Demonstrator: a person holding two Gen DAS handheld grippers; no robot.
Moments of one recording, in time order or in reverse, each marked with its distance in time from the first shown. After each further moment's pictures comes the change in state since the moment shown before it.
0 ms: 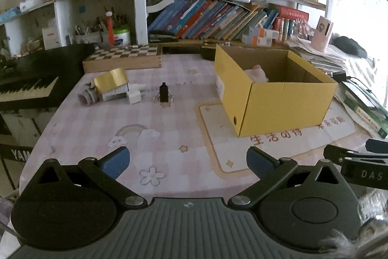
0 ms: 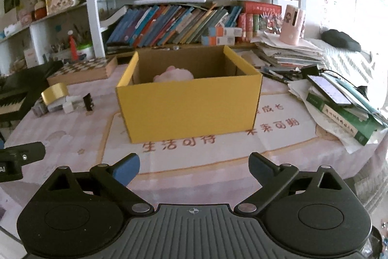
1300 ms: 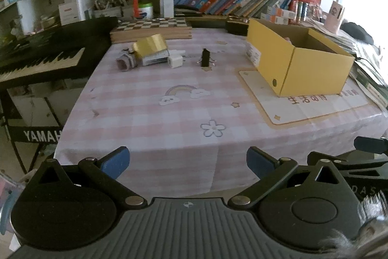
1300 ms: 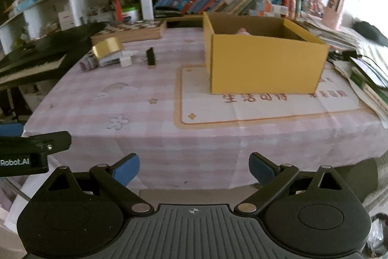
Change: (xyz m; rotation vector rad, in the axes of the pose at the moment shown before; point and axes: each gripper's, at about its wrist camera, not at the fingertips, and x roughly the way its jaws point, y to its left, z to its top) left arm -0.020 0.090 -0.041 -0.009 0.100 0.023; right arm -0.017 0.113 -0.041 -0.089 0.121 0.108
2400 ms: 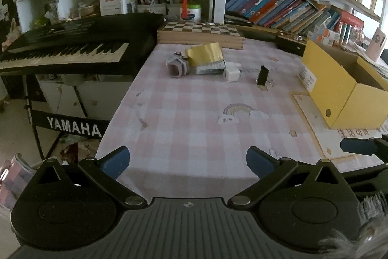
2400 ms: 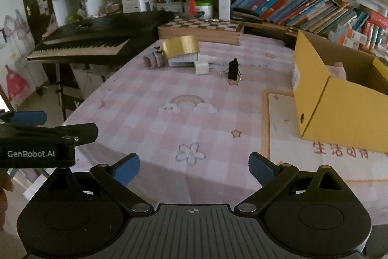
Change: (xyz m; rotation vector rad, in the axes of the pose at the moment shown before) left arm 0.031 0.064 0.030 -0.130 -0.008 0.129; right arm 0.058 0.070 0.054 -0.199 0.021 0.248
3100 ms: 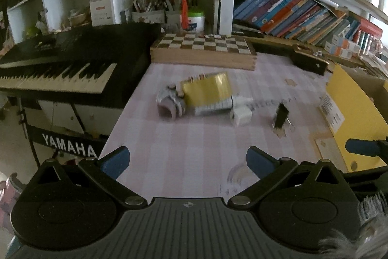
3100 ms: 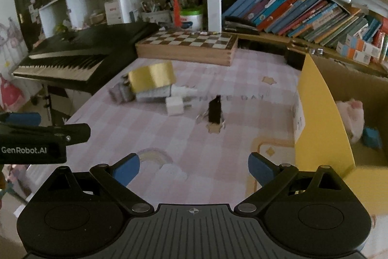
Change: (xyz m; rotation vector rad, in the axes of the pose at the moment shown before) left arm 0.093 -0.021 0.089 0.004 -0.008 0.043; right arm 0.079 -0.055 0.079 0.004 -0.021 0.008
